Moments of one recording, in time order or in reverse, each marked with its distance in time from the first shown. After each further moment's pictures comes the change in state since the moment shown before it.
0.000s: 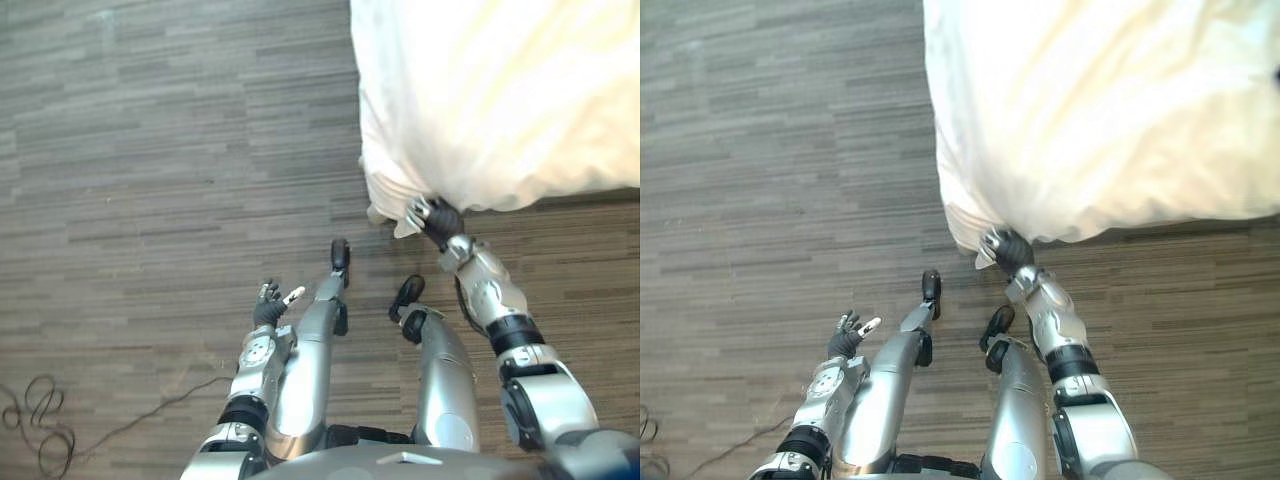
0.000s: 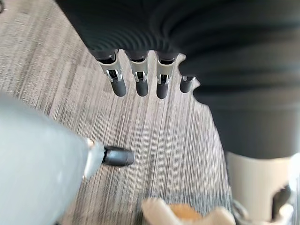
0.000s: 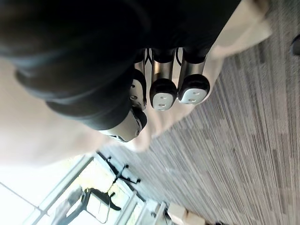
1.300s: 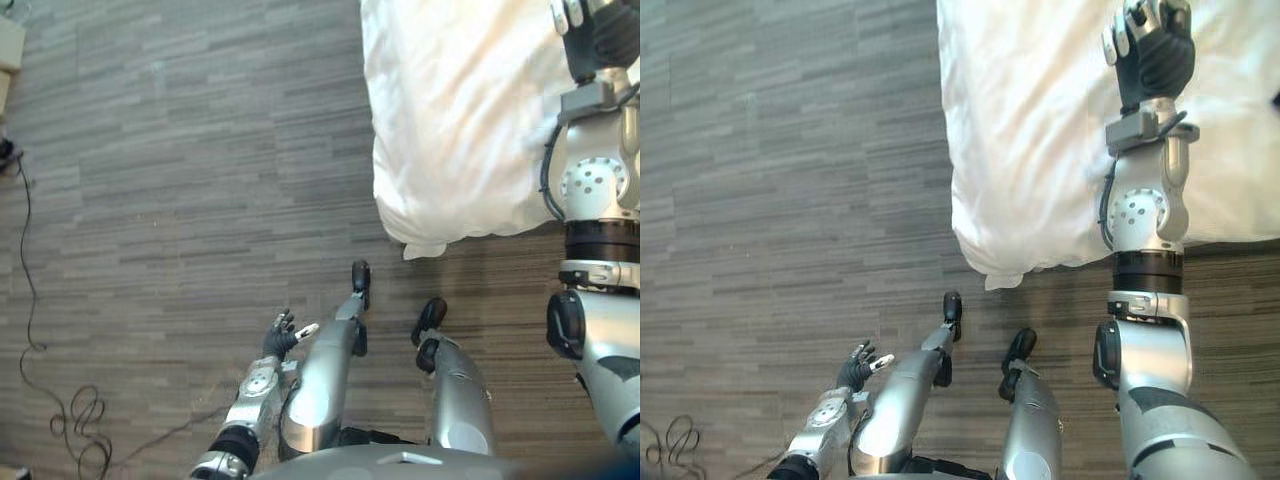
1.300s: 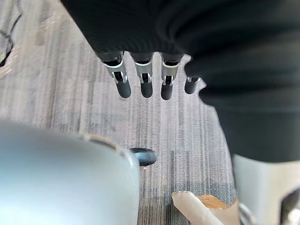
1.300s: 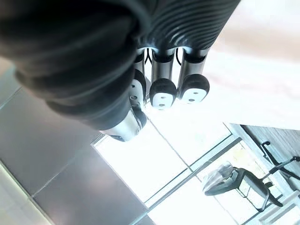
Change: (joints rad) left arm 0.073 0.030 -0.217 0.029 -0.067 0.002 -0.060; right arm -0.544 -0.258 -0.135 -0.279 0.329 -0.074 -0.325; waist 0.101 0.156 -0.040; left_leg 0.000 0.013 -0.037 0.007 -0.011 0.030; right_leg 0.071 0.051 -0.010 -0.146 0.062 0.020
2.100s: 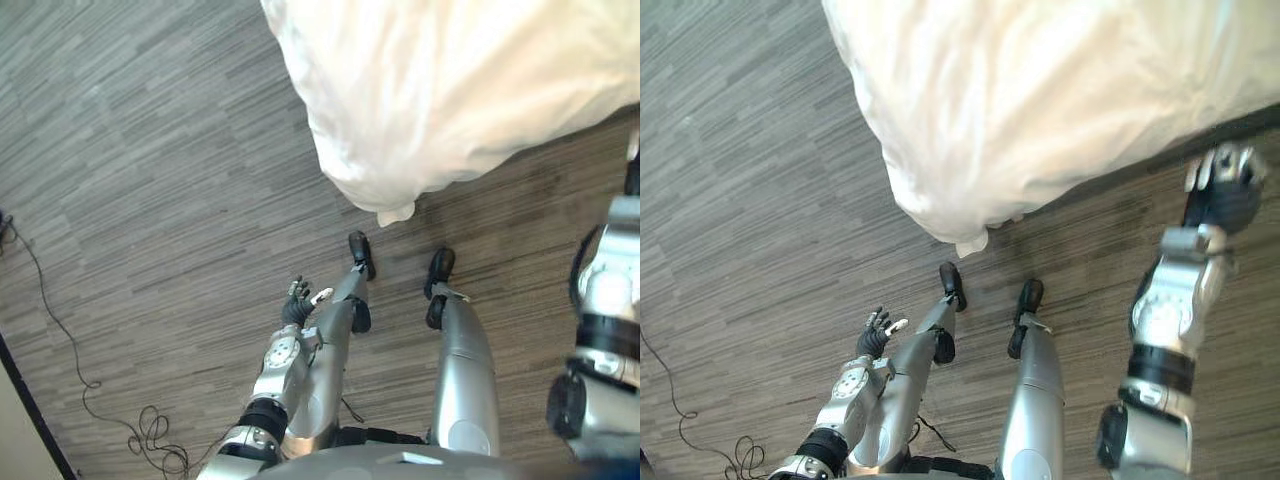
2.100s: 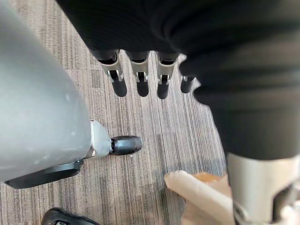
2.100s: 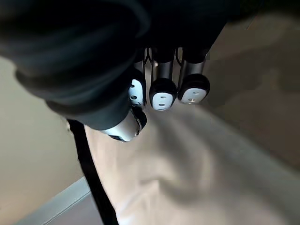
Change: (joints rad) left arm -0.063 -0.106 0.117 -0.084 0.016 -0.028 0.067; right arm 0.657 0.134 -0.301 -0.189 -0.047 -0.124 -0.010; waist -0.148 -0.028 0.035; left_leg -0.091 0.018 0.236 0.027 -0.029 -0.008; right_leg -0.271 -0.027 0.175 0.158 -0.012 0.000
